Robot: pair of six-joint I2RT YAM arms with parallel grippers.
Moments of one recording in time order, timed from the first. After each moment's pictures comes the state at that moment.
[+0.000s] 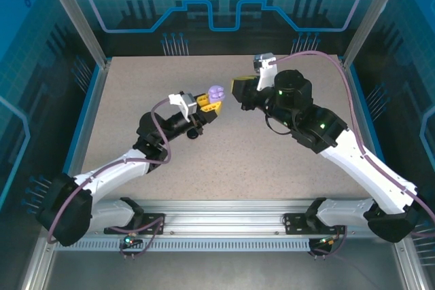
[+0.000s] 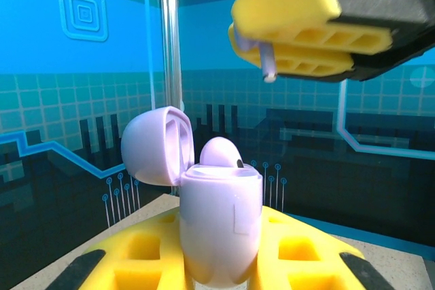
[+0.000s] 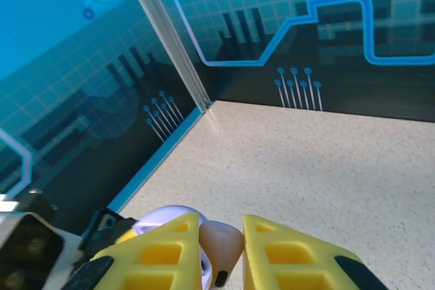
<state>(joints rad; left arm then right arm) -0.55 1.21 0.64 0.89 0.44 -0.11 0.79 1.20 1.44 -0.45 0.11 0.40</state>
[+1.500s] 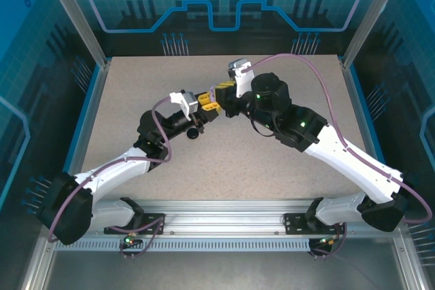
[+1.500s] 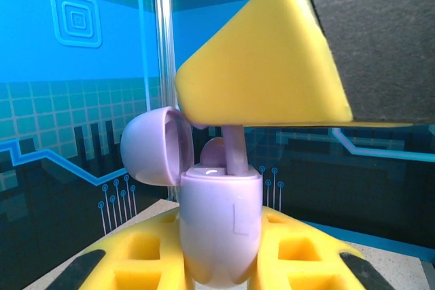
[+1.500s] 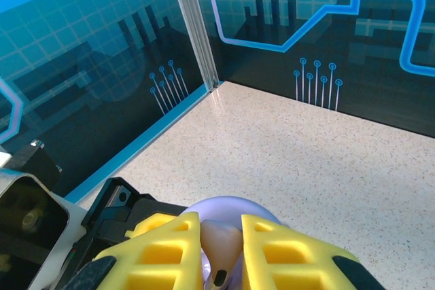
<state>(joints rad) -0.56 1.22 0.67 0.89 0.46 -0.11 0.90 1.30 1.46 -0.44 0.16 0.26</state>
